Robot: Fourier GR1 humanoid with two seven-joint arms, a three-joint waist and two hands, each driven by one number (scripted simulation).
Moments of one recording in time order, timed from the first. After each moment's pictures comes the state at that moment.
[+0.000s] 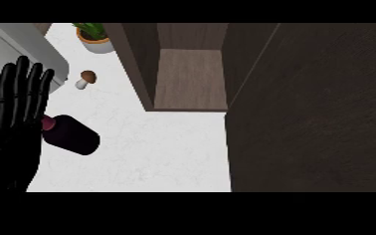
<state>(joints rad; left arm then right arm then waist) -0.01 0.11 0.01 -2.10 -0.01 0.02 0.02 -0.01 -0.08 0.00 -2.10 0.01 0.02 -0.02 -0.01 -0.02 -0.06</state>
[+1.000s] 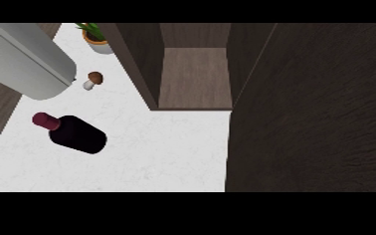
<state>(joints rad) 0.08 0.35 0.40 -2.10 0.96 -0.19 0.39 0.24 -0.18 0.10 -2.39 -0.31 0.23 0.26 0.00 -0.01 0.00</state>
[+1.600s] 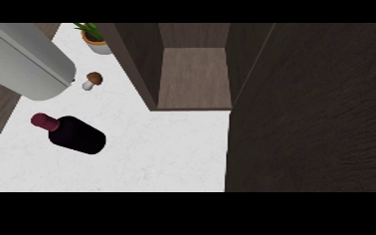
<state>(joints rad) 0.10 0.45 0.57 -2.22 1.17 -0.06 0.56 0.26 -0.18 0.14 -2.42 -0.32 0.19 0.35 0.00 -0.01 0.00</state>
